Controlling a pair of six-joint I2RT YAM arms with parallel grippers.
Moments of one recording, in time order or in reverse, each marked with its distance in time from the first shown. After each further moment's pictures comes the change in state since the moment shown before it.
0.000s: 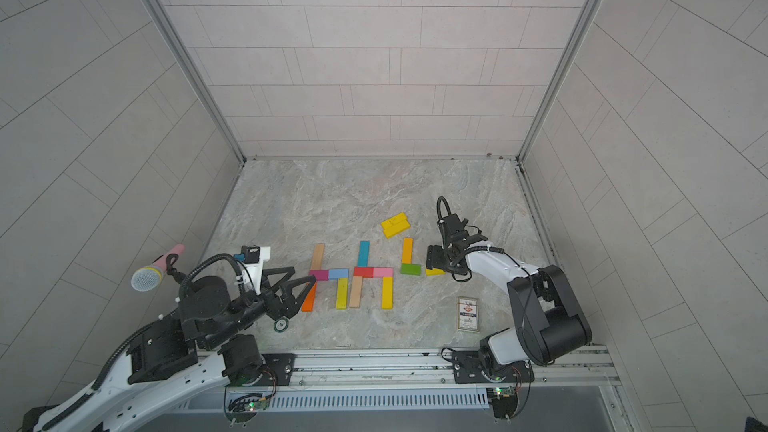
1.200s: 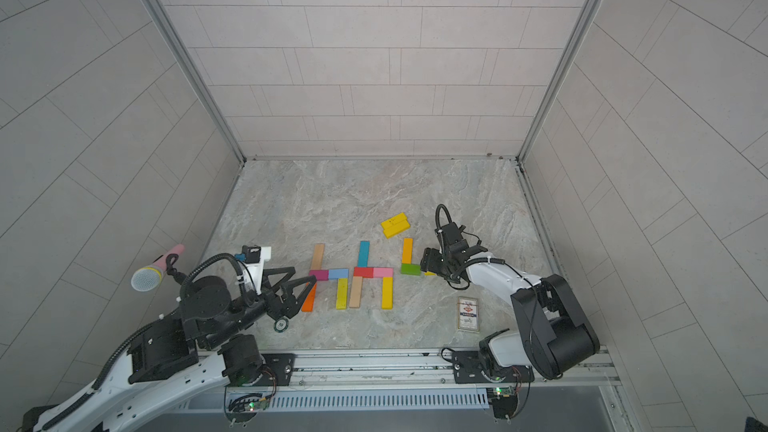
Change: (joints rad) left arm 0.000 0.005 0.000 0.001 0.001 0.000; right arm 0.061 -0.068 -0.095 0.131 -0.020 0.160
